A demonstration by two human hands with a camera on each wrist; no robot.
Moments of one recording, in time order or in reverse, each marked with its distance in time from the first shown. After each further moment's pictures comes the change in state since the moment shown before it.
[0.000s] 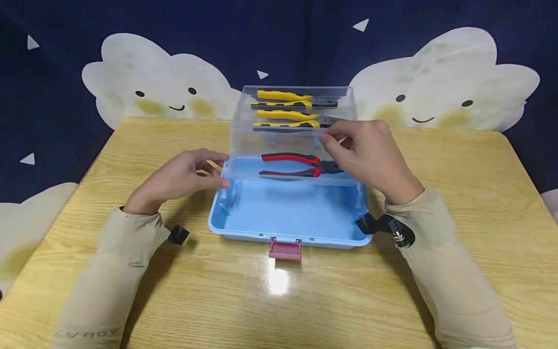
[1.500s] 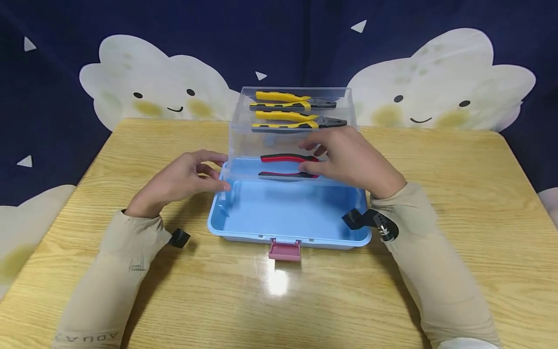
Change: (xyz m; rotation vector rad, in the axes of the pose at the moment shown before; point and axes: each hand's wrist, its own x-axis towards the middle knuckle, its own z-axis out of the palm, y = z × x) left_hand 0.001 -0.001 0.004 -0.065 0.023 -0.034; right_hand 0.016 -0.010 0.011 -0.023 -0.385 -0.017
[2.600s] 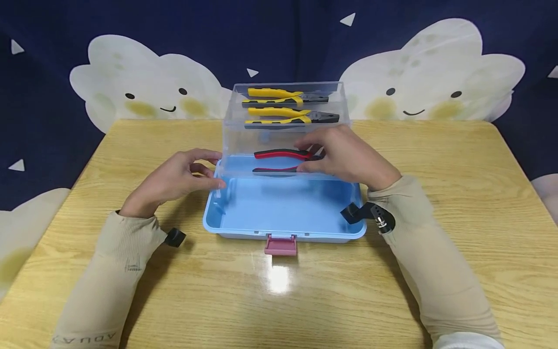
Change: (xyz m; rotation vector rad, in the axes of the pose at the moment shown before) left_hand -0.001 0.002 0.001 -0.013 -0.001 -0.006; right_hand -0.001 0.013 0.007 0.052 -0.048 0.020
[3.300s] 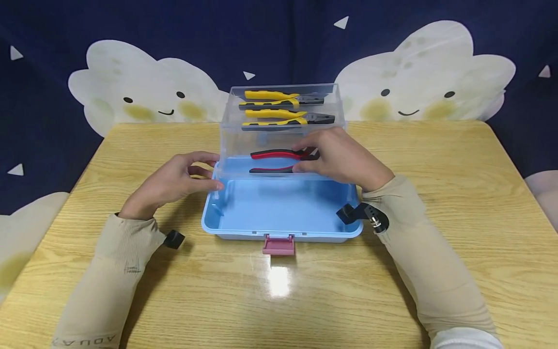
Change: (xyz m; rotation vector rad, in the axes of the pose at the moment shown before) left_hand 0.001 -0.001 0.002 -0.023 -0.017 -0.051; right_hand -0.002 -0.005 0.002 -0.058 0.020 -0.007
